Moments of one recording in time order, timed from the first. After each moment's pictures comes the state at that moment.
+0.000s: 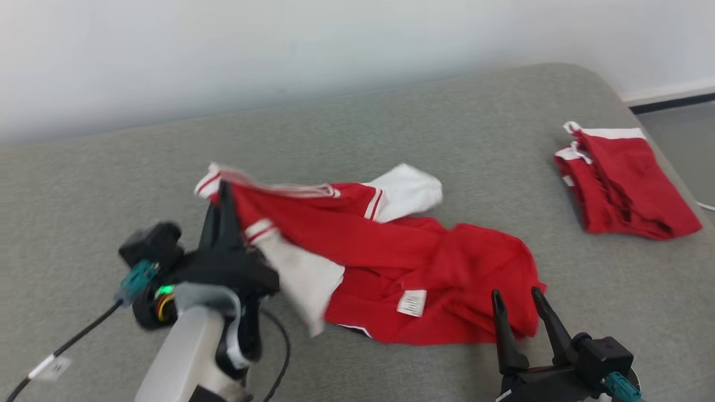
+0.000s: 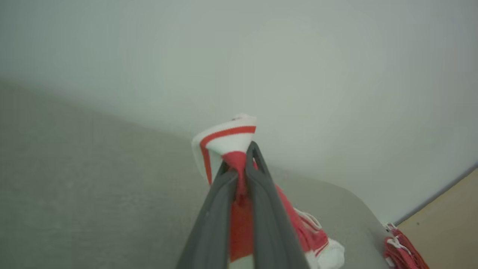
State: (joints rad) left arm -0.54 0.05 -0.29 0.44 -0.72 0.16 -0.26; right arm -0.04 -0.05 0.03 0.25 0.19 0.13 -0.26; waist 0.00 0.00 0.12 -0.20
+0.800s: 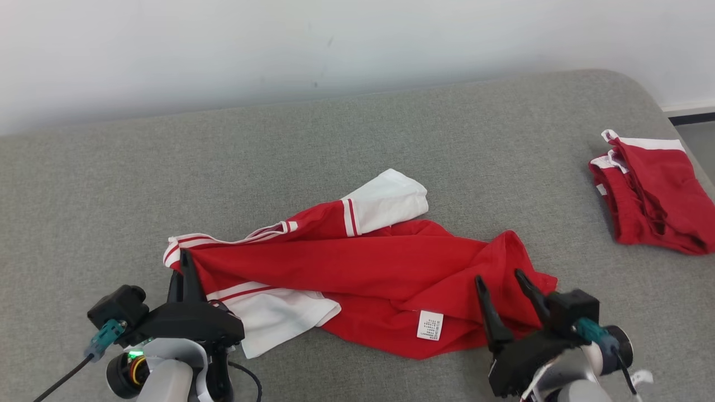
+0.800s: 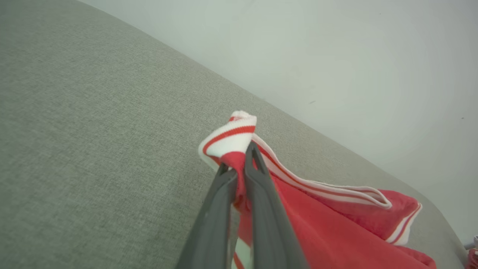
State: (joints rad) left arm -0.39 0.05 -0.11 0.54 -0.71 0.12 -0.26; right arm -0.13 -0.05 0.01 0.24 0.07 0.13 -0.02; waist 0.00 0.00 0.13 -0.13
